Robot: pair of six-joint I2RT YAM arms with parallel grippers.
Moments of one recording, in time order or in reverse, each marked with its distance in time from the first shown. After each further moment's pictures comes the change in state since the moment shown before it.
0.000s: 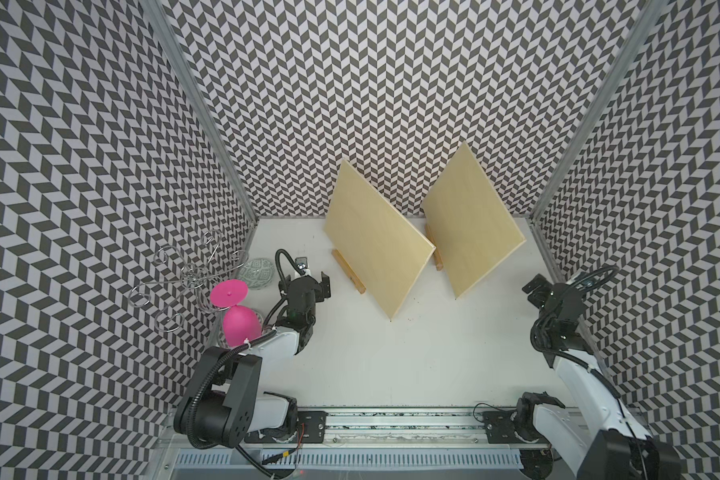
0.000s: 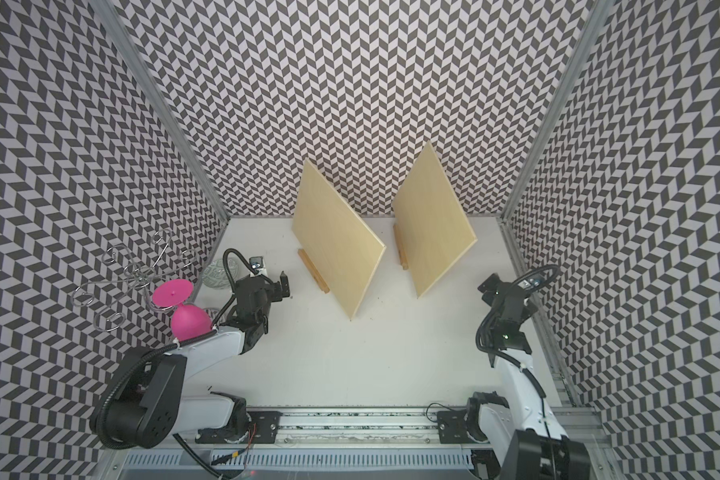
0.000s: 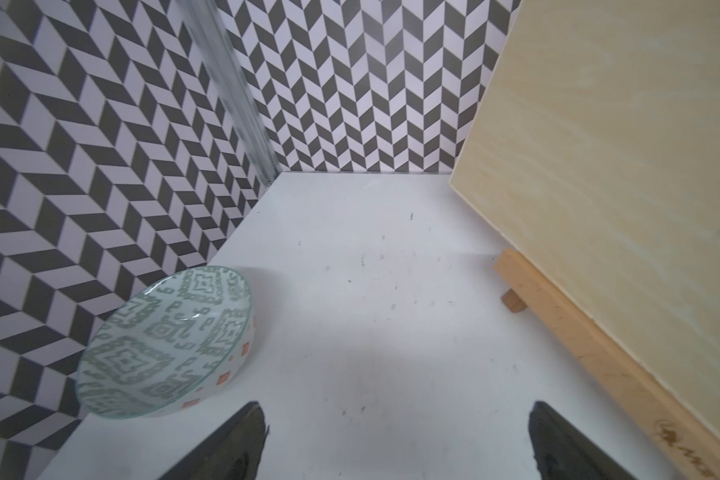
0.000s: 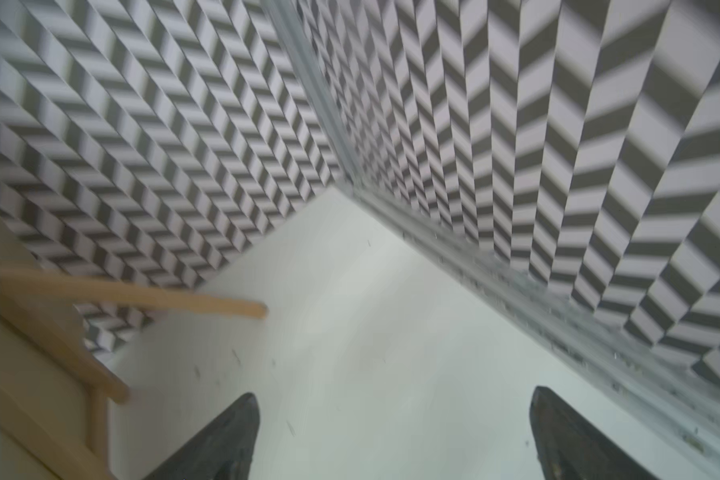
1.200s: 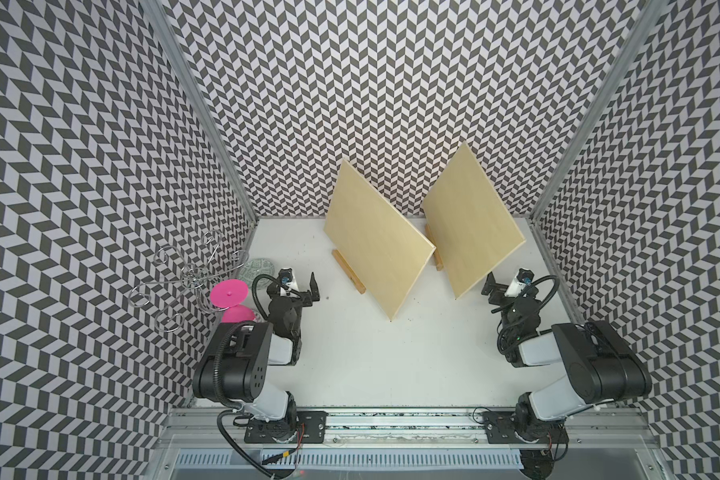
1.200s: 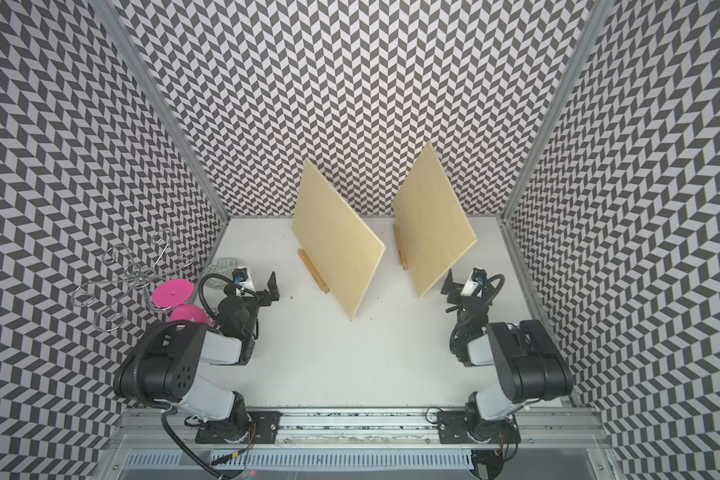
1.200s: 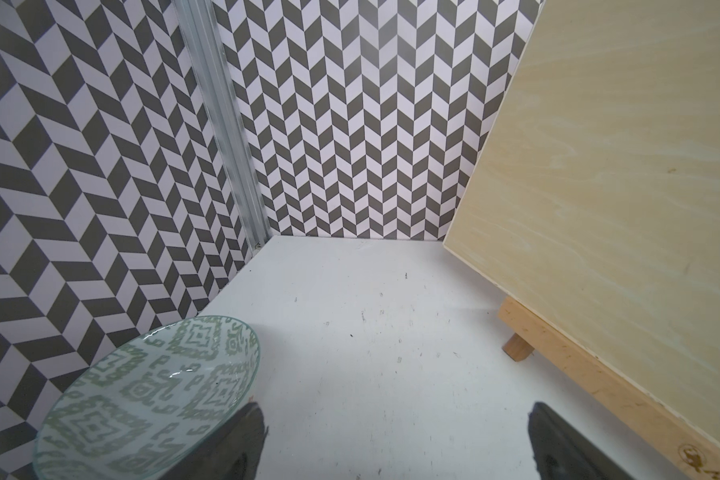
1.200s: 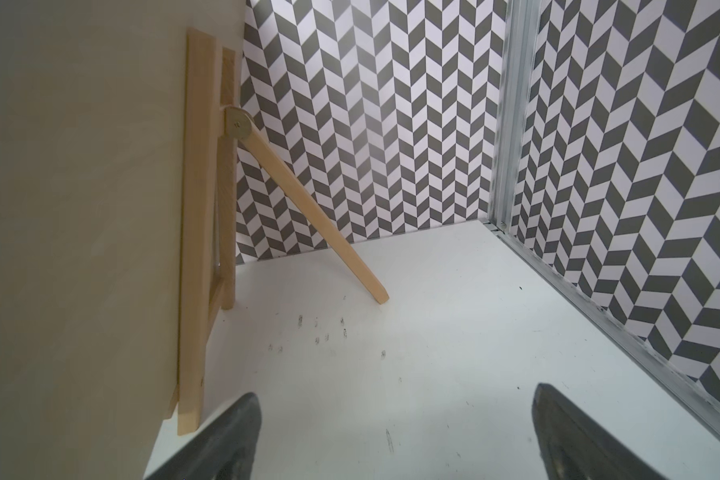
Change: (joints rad) left arm 0.190 0.218 -0.169 0.650 0.308 0.039; right arm 0.257 0.580 -0.143 1.094 -0.046 -0.360
